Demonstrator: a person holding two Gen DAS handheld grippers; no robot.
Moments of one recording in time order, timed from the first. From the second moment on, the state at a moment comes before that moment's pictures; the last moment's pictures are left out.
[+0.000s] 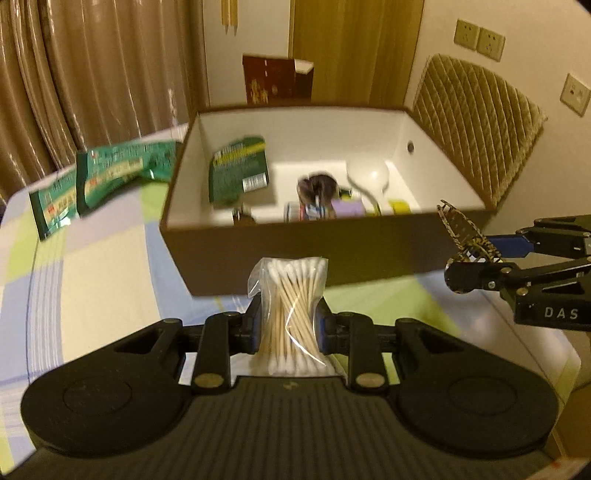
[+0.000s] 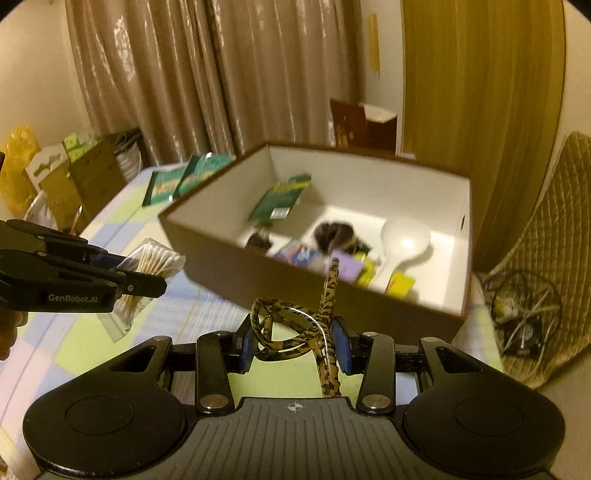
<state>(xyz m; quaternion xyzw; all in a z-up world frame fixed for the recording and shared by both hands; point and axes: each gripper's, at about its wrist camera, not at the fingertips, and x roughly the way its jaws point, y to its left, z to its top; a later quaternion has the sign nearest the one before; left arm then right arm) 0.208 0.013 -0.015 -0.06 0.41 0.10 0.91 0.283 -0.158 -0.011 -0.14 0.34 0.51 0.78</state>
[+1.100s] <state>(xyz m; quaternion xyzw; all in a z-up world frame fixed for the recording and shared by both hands) 0.396 0.070 0.001 -0.05 0.44 0.07 0.90 0.439 -0.042 -0.008 -0.17 0.37 0.53 0.74</state>
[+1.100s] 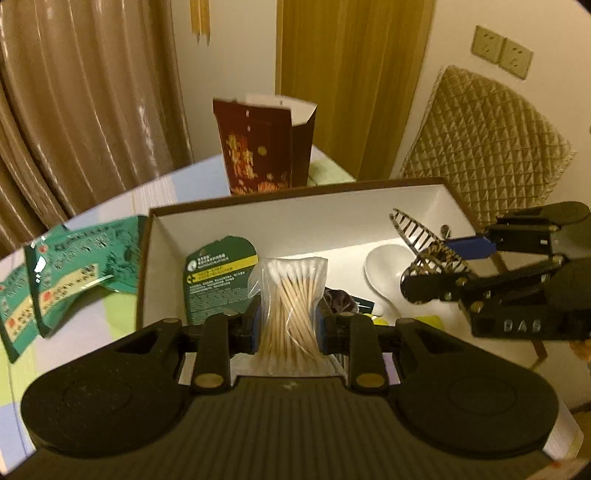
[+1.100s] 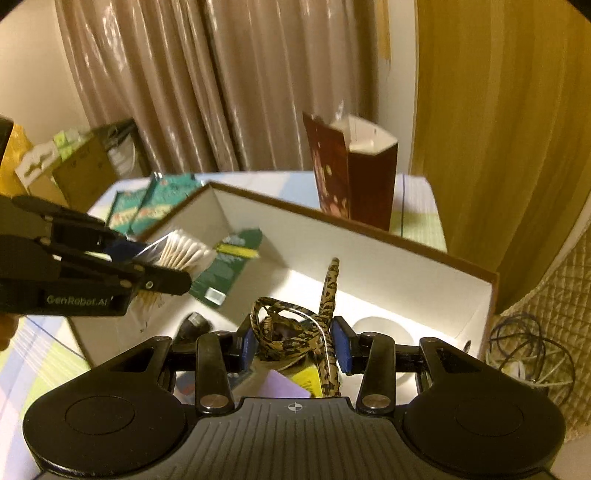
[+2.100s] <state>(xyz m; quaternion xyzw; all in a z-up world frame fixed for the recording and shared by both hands) 0.470 0.087 -0.064 -0.03 0.48 0.07 0.87 0.485 -0.004 -0.061 -0.19 0.43 0.51 0.72</state>
